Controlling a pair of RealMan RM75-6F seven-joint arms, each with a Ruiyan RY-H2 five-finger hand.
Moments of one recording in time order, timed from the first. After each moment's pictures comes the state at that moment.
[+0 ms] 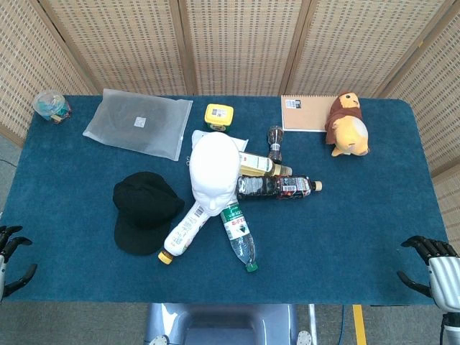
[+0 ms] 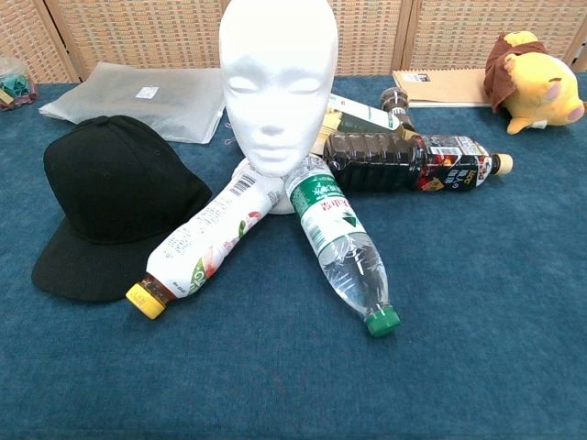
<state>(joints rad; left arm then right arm) 0.03 -1.09 0.05 -1.76 1.56 1.68 0.18 -0.01 -1.18 0.02 -1.37 -1.63 1.62 0.15</state>
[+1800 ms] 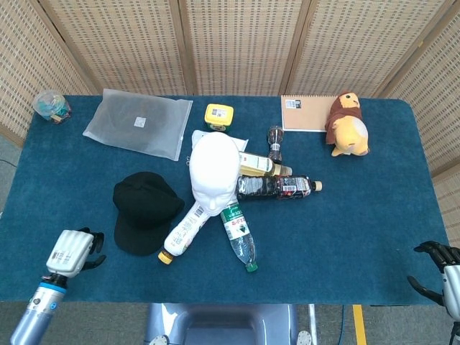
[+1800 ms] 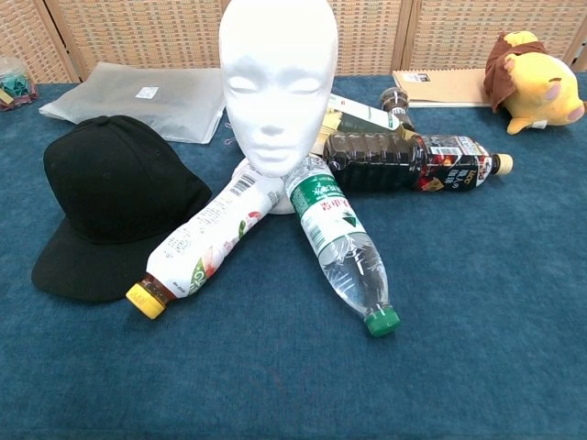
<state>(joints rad) -0.21 -1.36 -0.01 -1.55 1.54 1.26 0.25 -0.06 -1.17 0.02 -1.36 -1.62 1.69 0.18</state>
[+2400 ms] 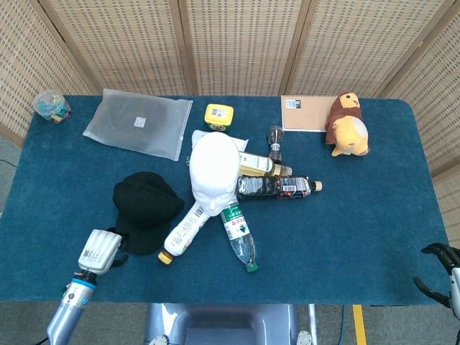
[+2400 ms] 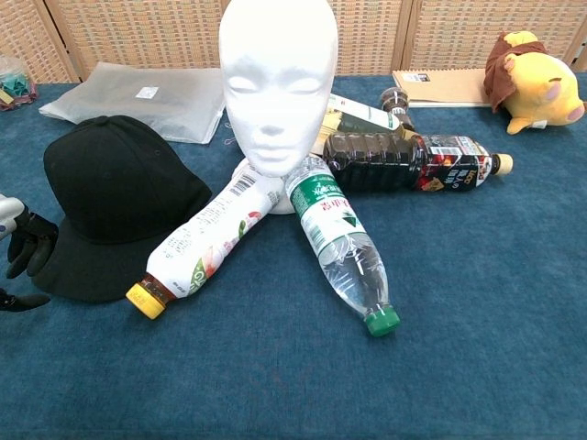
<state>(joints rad) -0.25 -1.56 -0.01 -1.41 1.53 1.26 0.37 -0.07 -1.18 0.02 -1.34 -1.60 1.69 0.22</state>
